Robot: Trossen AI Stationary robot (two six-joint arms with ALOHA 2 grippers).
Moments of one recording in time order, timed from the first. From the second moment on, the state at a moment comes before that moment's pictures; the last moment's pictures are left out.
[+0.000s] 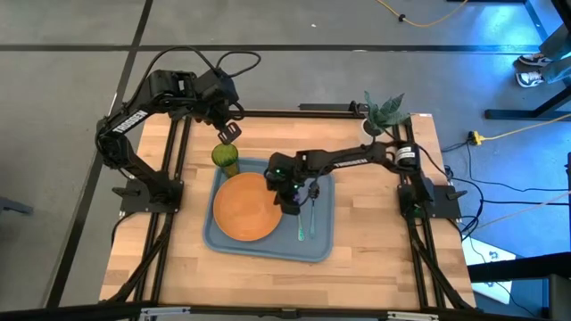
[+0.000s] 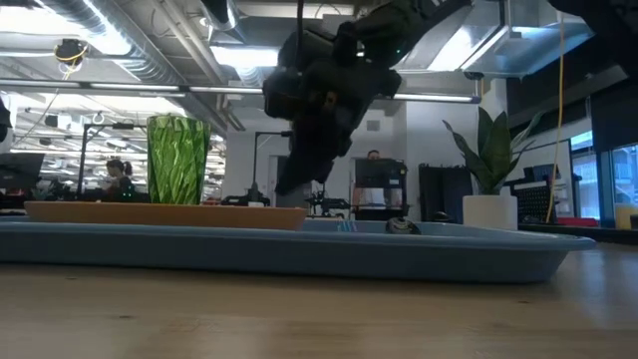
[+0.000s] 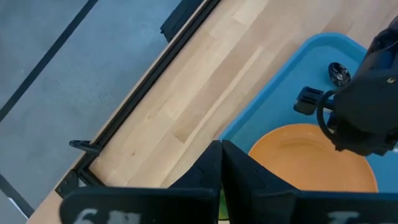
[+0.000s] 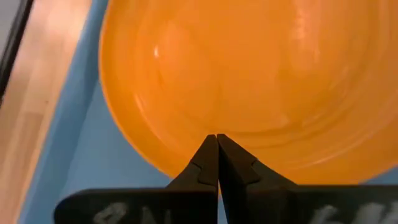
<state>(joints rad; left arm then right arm) 0.33 1.52 2.06 -1.57 -0.25 -0.26 -0.08 2.10 1.51 -0.43 -0.44 -0.05</state>
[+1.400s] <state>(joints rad) 0.33 1.52 2.06 -1.57 -0.25 -0.29 -0.08 2.13 1.54 -0.74 -0.36 -0.09</state>
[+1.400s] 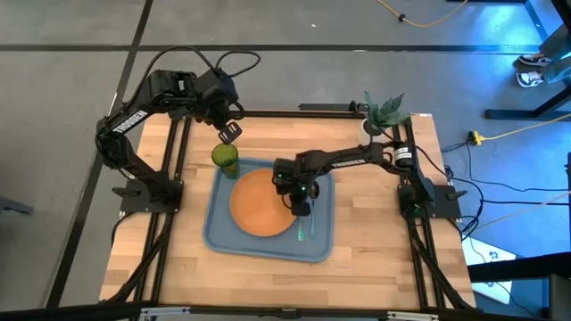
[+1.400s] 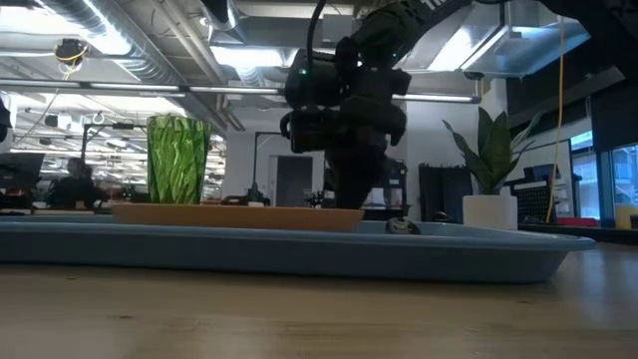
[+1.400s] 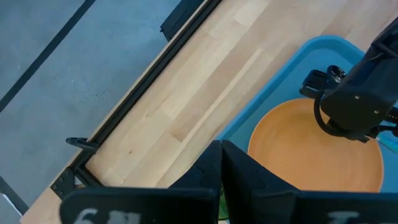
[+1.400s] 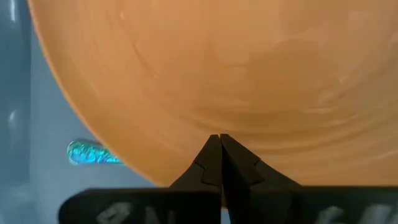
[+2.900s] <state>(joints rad) -0.01 1.12 1.59 -1.56 -0.33 -0.65 -0.04 1.98 1.35 -0.68 -0.36 0.08</state>
